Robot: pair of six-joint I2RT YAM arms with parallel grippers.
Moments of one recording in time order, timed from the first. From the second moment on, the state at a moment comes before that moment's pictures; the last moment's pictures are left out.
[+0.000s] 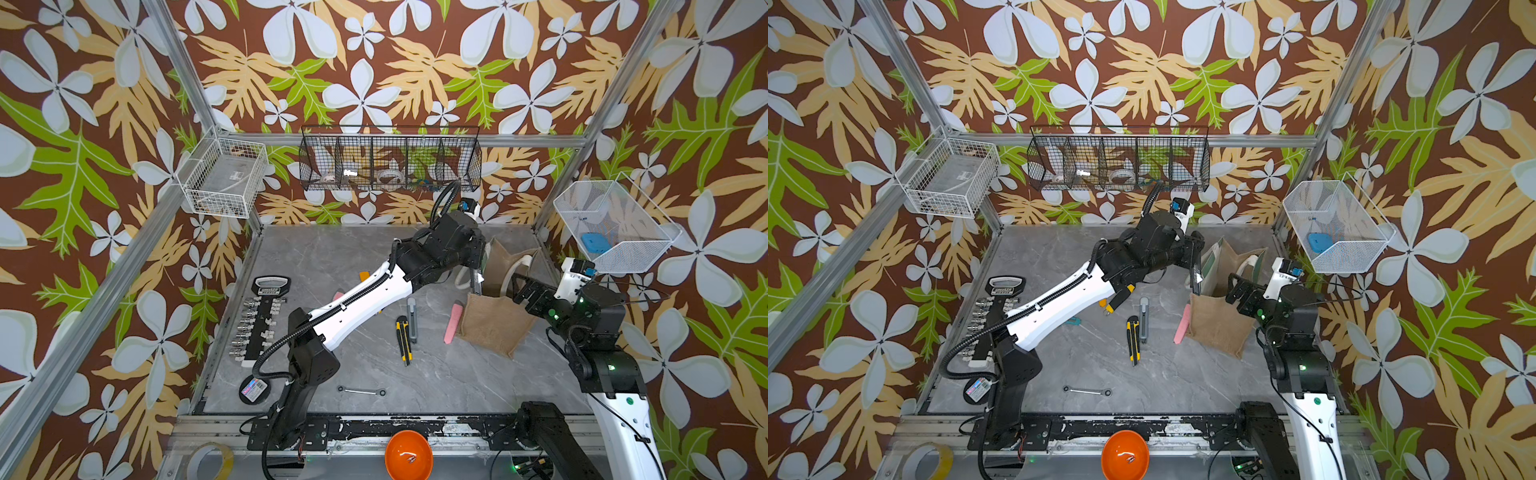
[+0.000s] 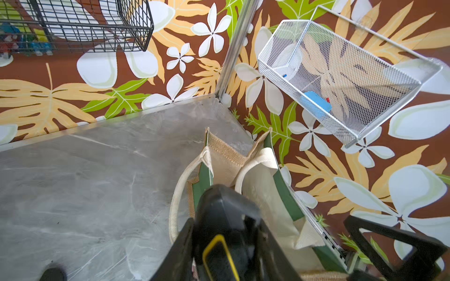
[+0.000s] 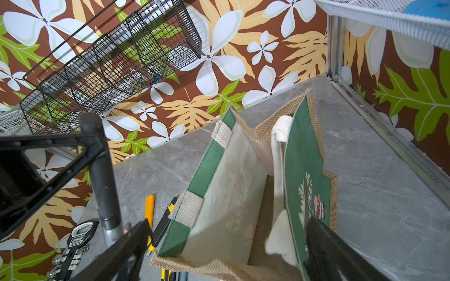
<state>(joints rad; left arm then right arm) -0.97 2.03 2.22 -0.57 -0.16 -0.43 -0.04 0.66 0.91 -0.58 -0.14 0.43</state>
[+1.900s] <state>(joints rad) -1.03 2.27 2.26 -0.33 -0.26 -0.28 -0.04 0.68 0.89 -0.62 -0.11 0.48</state>
